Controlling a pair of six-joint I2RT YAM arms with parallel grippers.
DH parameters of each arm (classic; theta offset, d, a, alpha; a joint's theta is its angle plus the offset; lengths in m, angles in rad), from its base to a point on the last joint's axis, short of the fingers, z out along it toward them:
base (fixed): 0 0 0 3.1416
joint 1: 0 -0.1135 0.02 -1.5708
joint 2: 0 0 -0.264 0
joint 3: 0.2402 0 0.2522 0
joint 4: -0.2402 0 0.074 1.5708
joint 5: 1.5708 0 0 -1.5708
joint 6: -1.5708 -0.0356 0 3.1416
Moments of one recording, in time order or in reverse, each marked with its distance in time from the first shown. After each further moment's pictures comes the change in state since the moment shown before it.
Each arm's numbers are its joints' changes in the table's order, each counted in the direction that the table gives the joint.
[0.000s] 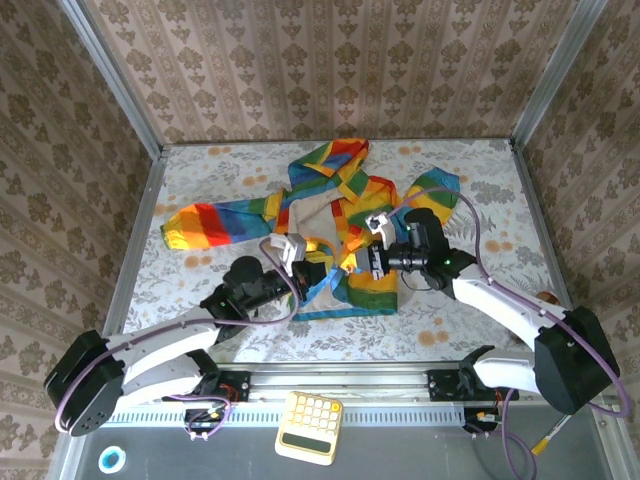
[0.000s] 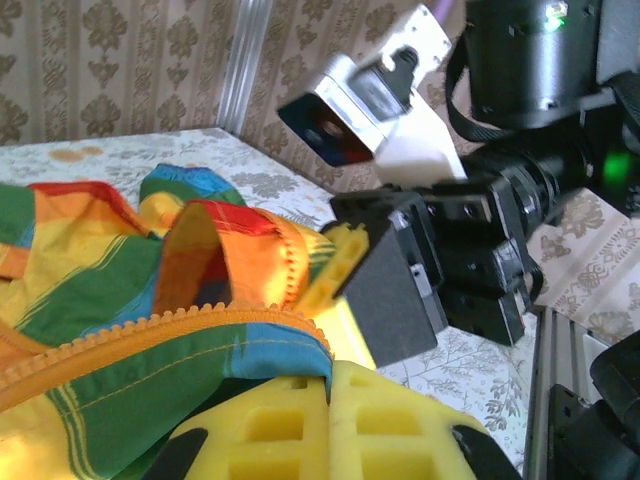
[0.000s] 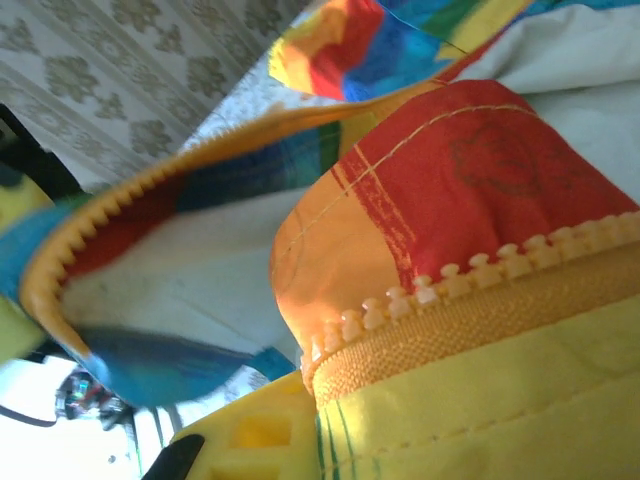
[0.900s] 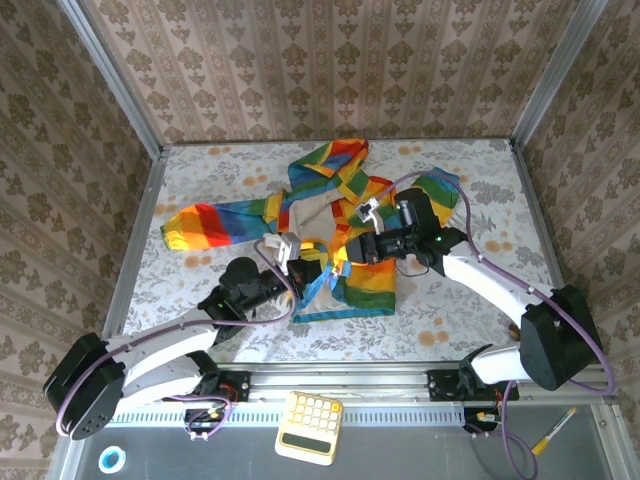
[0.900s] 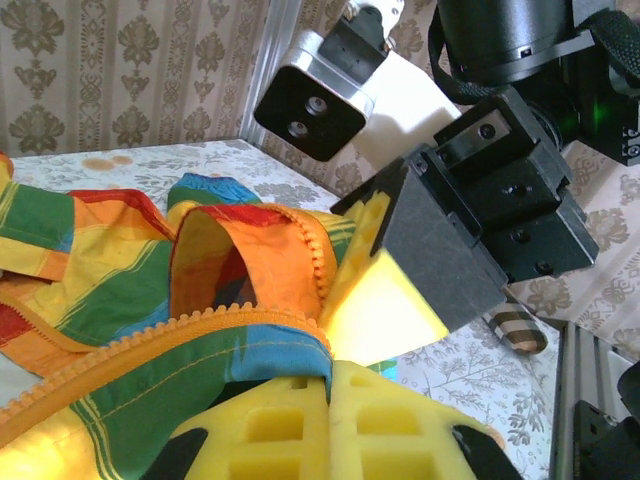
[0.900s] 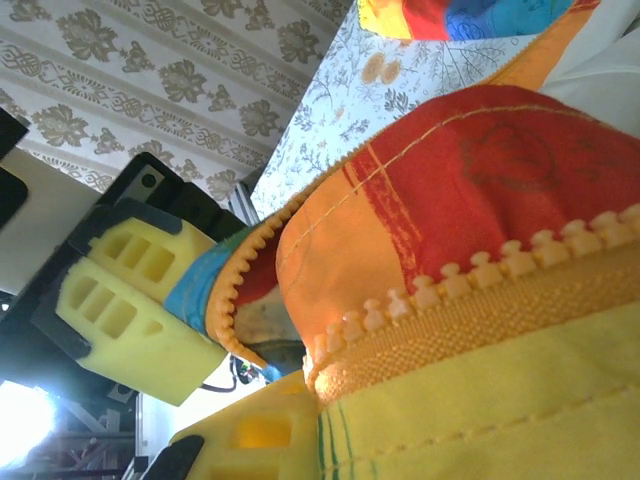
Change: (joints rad) left arm -0.041 0.011 -0.038 0.040 -0.006 0.011; right arm 0.012 -0.132 0.187 -0.149 -0.247 -0.190
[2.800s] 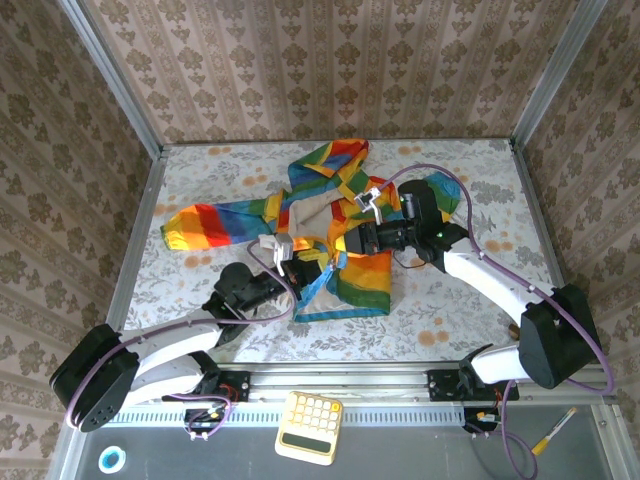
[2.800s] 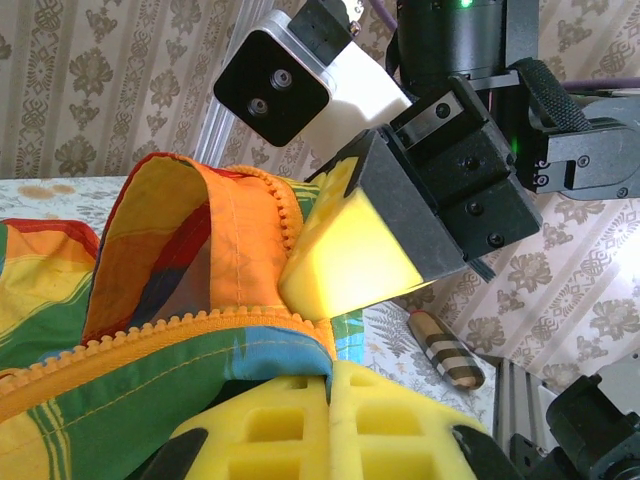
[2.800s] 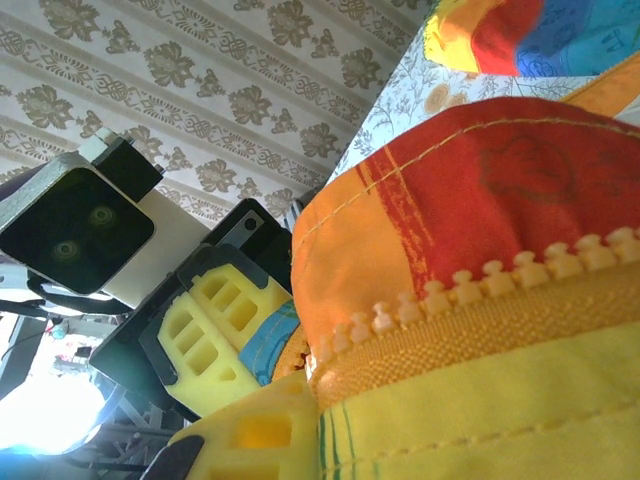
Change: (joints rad) left arm -0.026 -0.062 -0.066 0.266 0.090 0.116; right arm 0.015 -0.009 0.025 0.119 -0.098 -0.106
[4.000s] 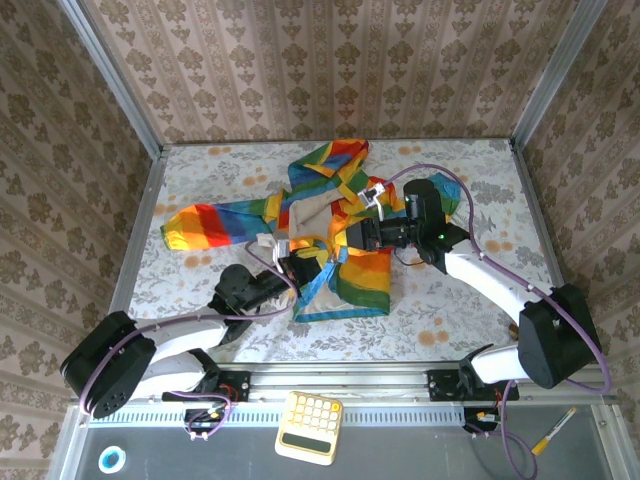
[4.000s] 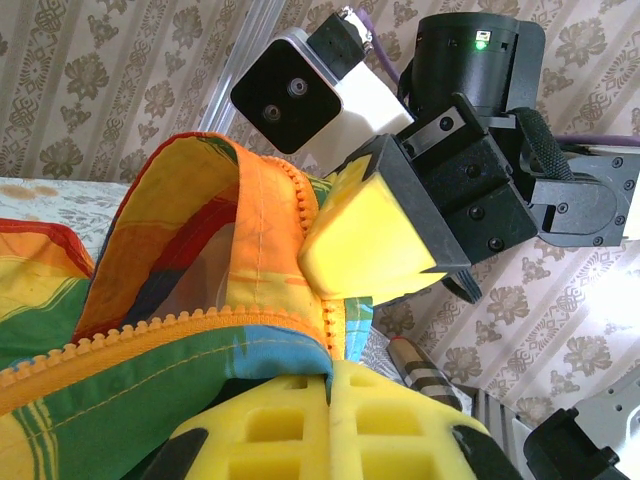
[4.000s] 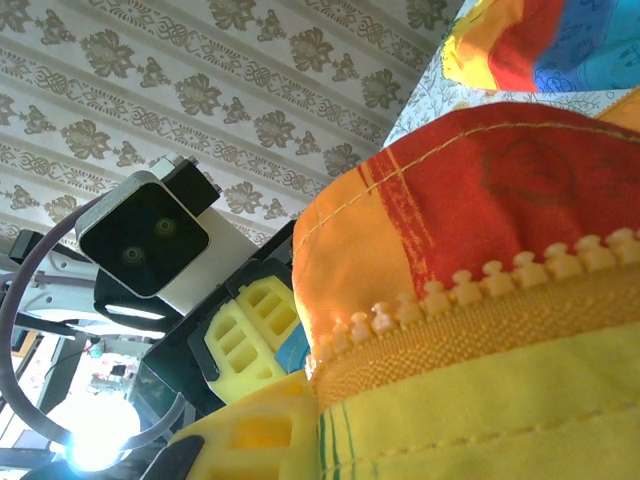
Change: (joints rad) left arm -0.020 -0.100 -0.028 0.190 0.011 0.103; right arm 0.028 0.000 -0.035 0.144 -0.033 -0.138
